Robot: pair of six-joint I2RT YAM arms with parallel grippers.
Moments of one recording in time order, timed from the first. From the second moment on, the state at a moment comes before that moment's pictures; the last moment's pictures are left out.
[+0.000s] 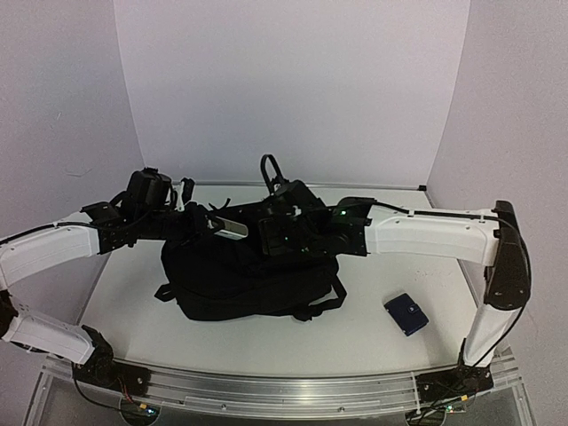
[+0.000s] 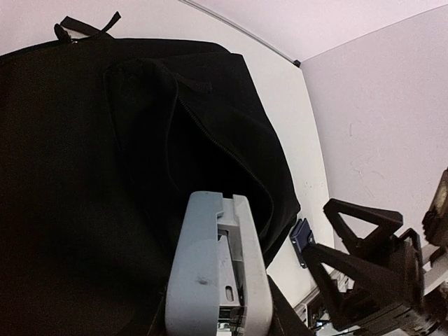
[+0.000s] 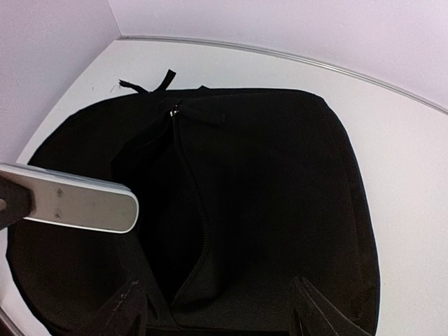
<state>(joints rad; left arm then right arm) -0.65 1.21 0.92 -0.27 0.20 -0.83 1.11 1.87 1.60 -0.47 0.54 0.51</state>
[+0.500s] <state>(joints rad) -0.65 1.25 0.92 -0.24 0.20 -0.84 1.12 2.18 1.89 -0.66 0.74 0.50</state>
